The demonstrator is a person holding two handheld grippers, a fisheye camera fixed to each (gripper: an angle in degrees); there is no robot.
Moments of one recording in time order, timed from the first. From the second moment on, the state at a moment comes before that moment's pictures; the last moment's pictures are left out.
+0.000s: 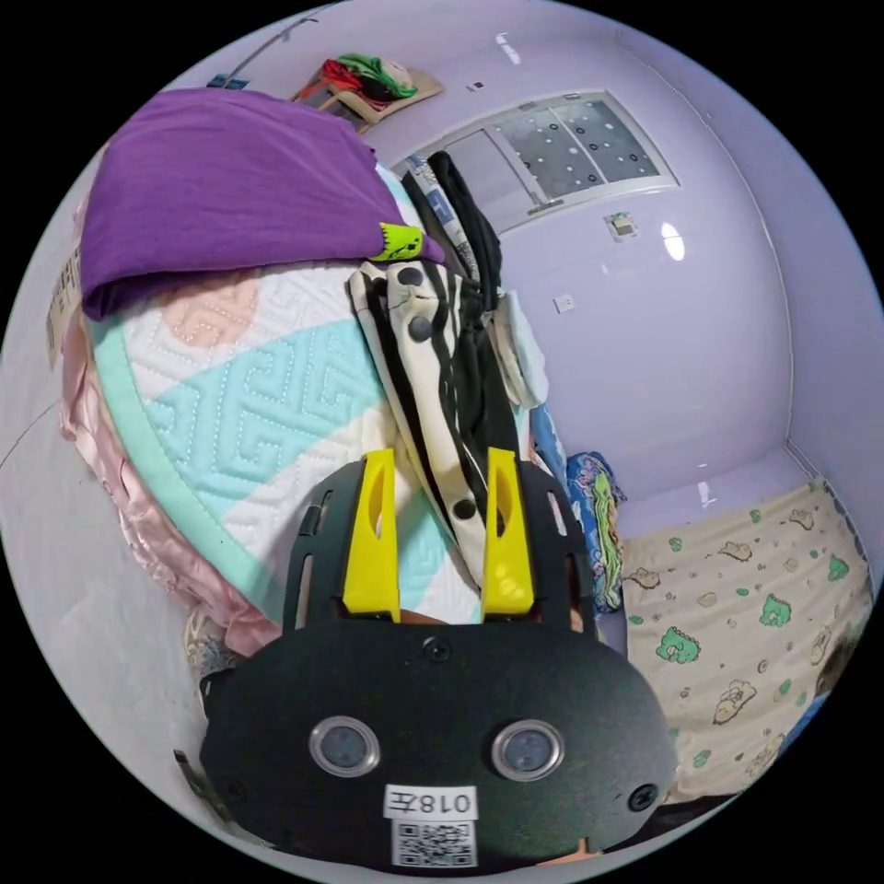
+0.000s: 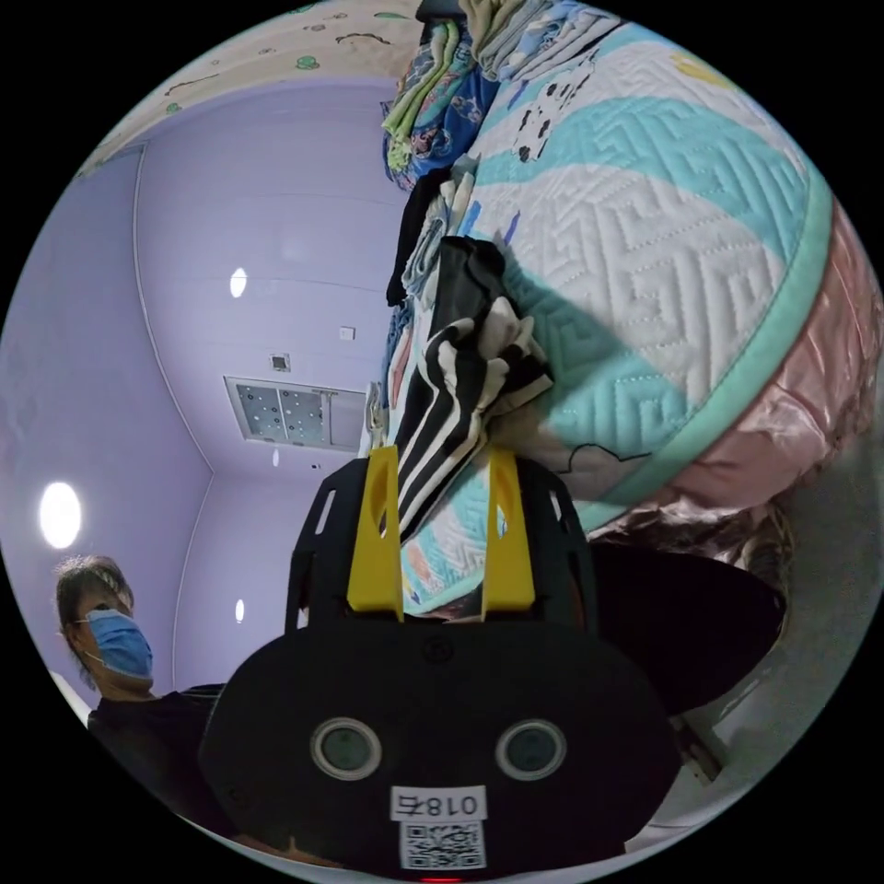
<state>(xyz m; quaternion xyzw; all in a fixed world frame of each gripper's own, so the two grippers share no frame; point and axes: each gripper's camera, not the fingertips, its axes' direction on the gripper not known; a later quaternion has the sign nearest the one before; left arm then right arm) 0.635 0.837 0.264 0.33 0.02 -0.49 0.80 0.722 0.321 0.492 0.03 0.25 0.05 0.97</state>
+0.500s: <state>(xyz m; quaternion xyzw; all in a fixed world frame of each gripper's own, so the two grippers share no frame) 0.839 0.553 0.265 0.20 0.08 -0.05 0.97 0.719 0.303 0.483 0.06 0.26 0.06 0.96</state>
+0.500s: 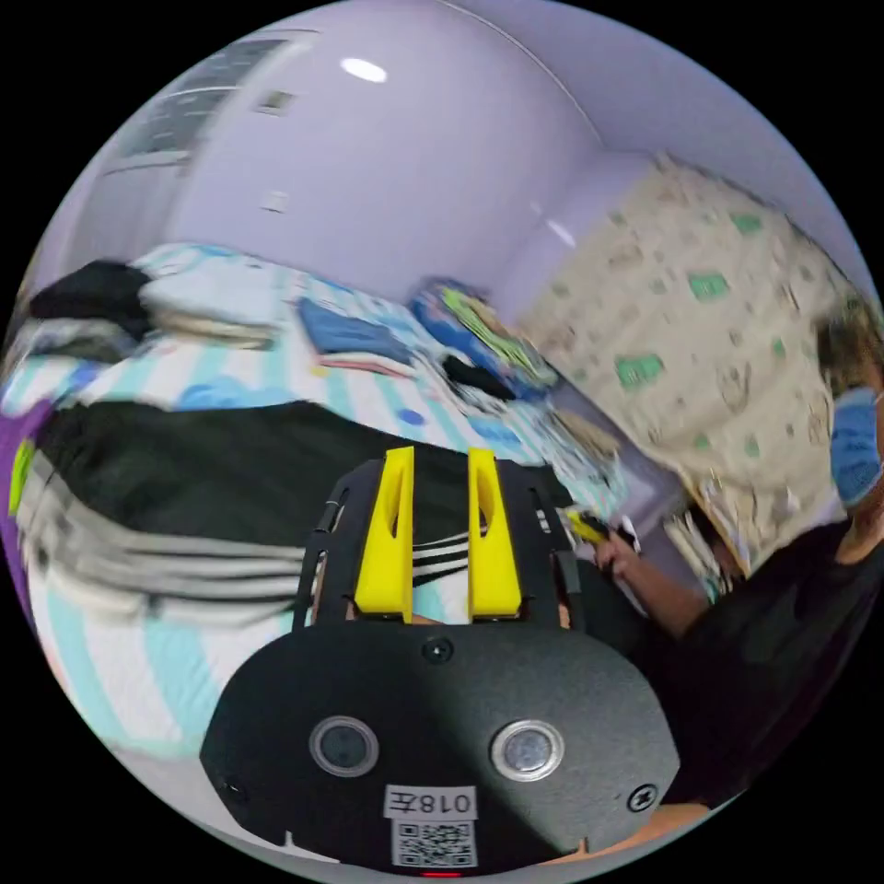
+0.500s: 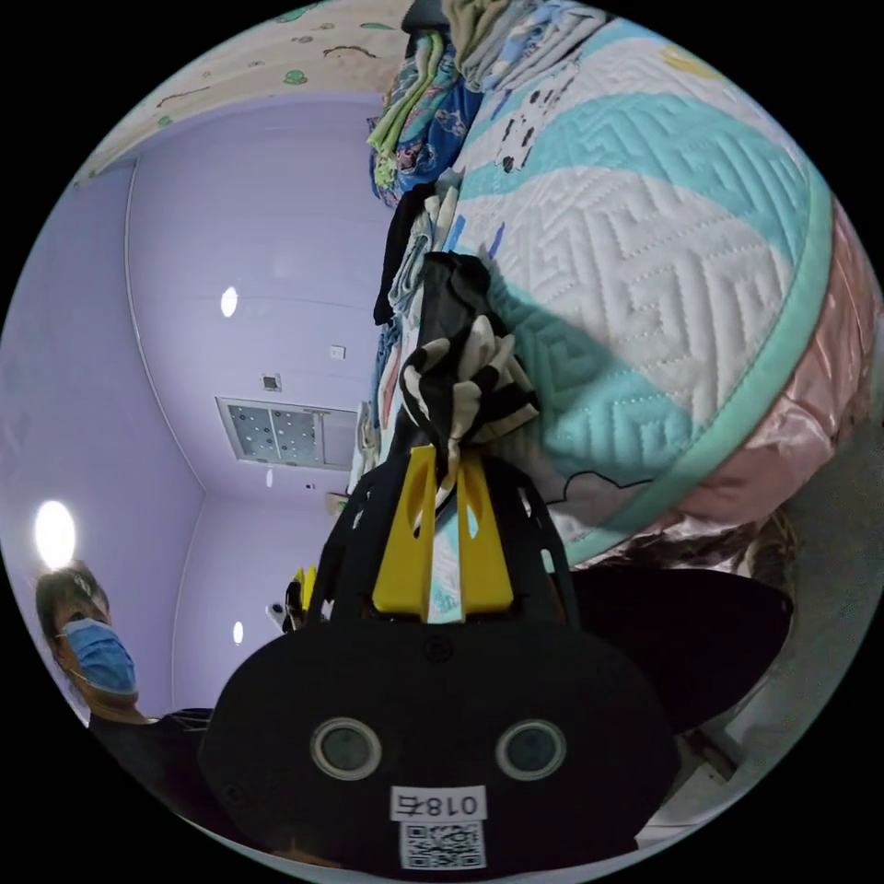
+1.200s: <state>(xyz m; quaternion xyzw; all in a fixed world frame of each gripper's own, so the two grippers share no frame) 1.130 0.144 0.678 -0.17 0.15 0.15 0.96 0.695 0.277 0.445 0.03 0.16 0.09 0.98</state>
